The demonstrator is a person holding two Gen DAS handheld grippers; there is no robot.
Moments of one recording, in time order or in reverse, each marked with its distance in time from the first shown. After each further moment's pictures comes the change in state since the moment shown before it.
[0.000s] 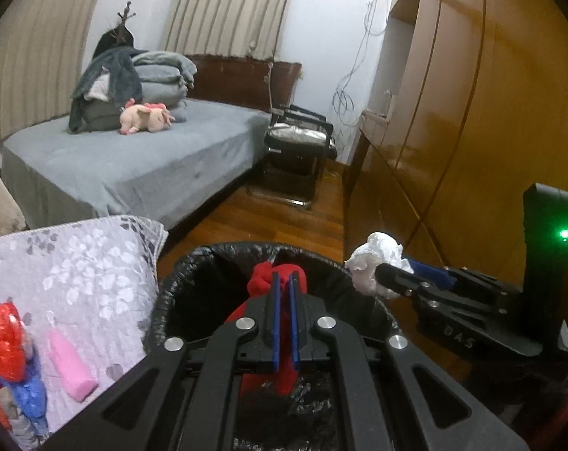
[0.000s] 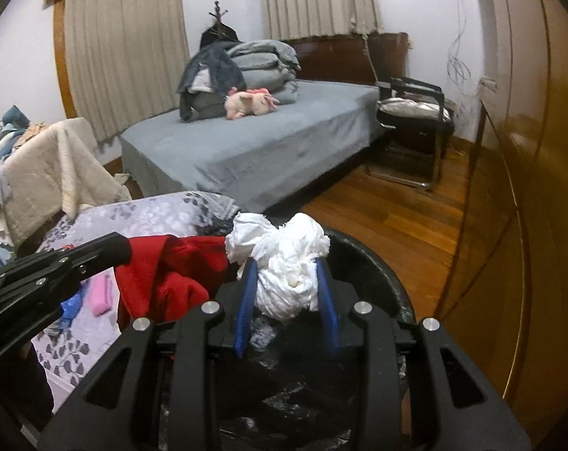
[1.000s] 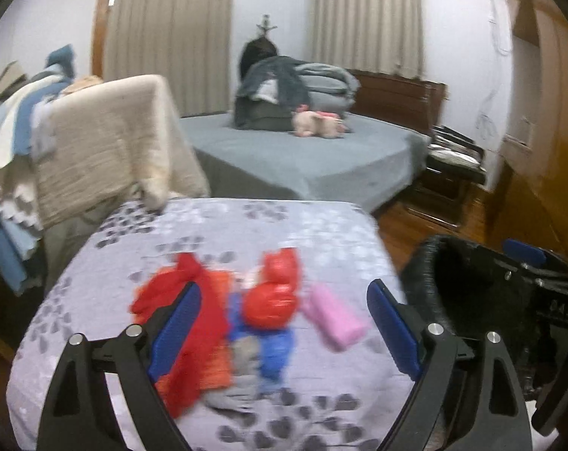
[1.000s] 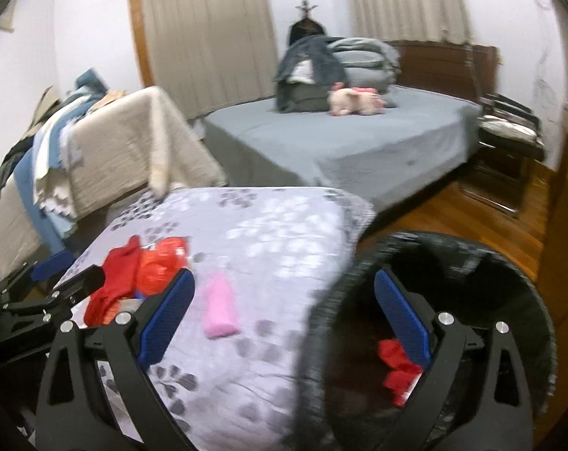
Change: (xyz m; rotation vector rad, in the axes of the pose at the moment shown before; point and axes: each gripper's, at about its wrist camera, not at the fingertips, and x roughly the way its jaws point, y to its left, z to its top) left arm -0.144 0.173 -0.063 -0.169 -0.073 0.579; right arm 0.048 0.194 0.002 -0.167 0.006 0.311
